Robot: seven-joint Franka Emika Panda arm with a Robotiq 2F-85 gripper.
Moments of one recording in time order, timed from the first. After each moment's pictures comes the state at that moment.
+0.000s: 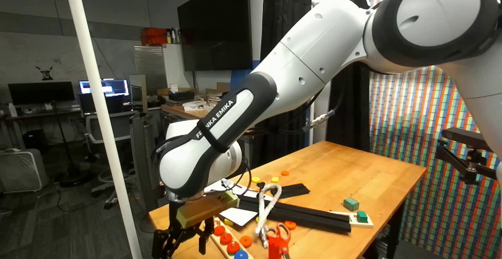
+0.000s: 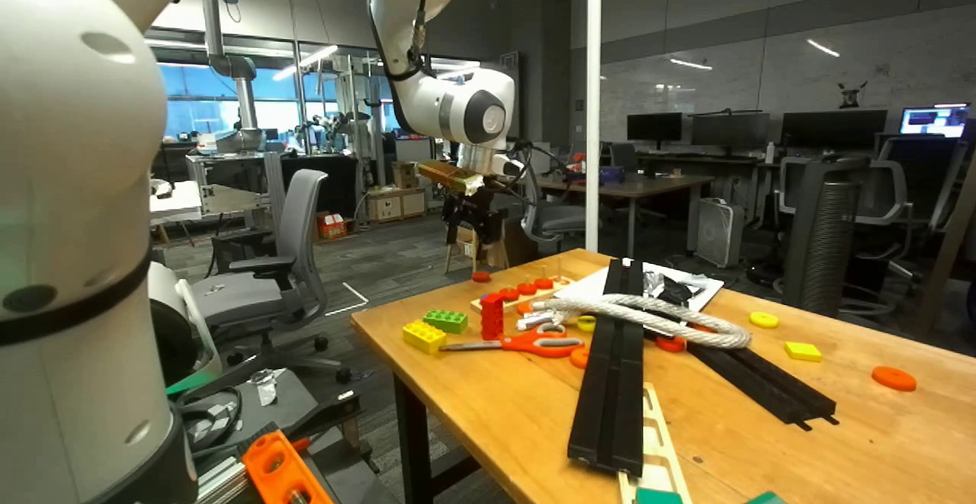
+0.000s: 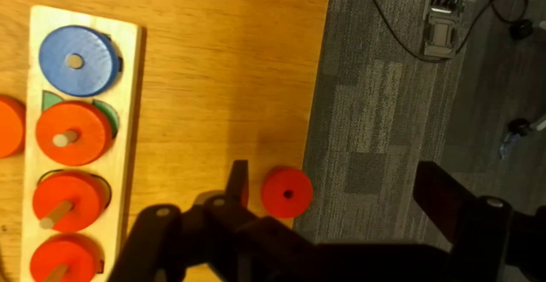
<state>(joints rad) 0.30 0.52 0.19 -1.88 0.12 2.36 0.30</state>
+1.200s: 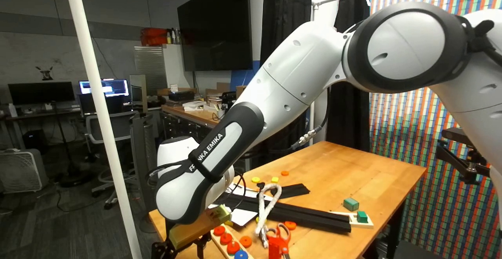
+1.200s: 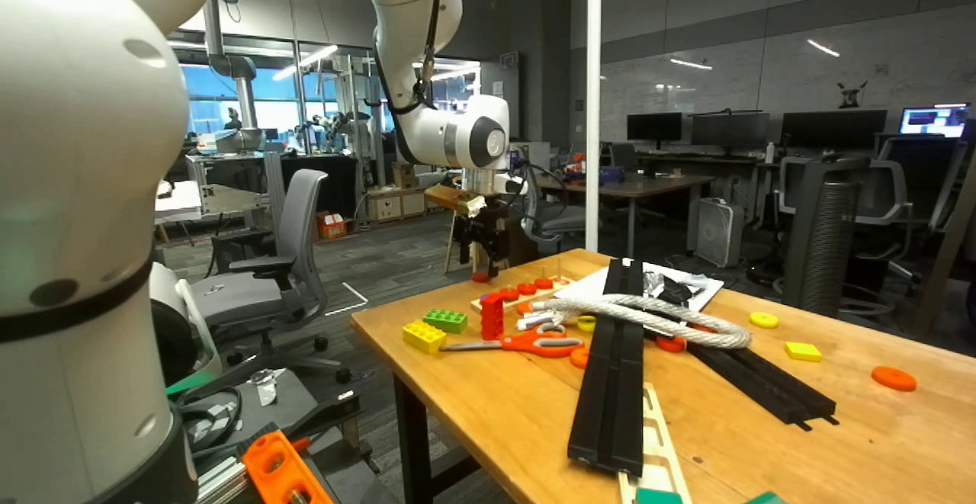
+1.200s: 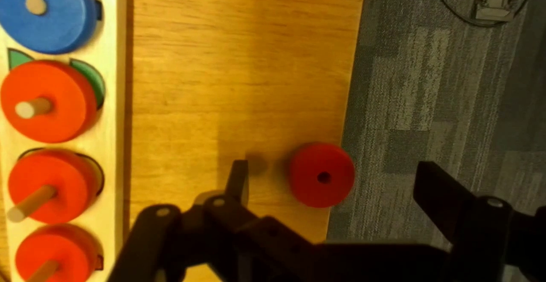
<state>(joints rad) 0.40 0.64 0.10 -1.79 0.02 2.43 0.42</state>
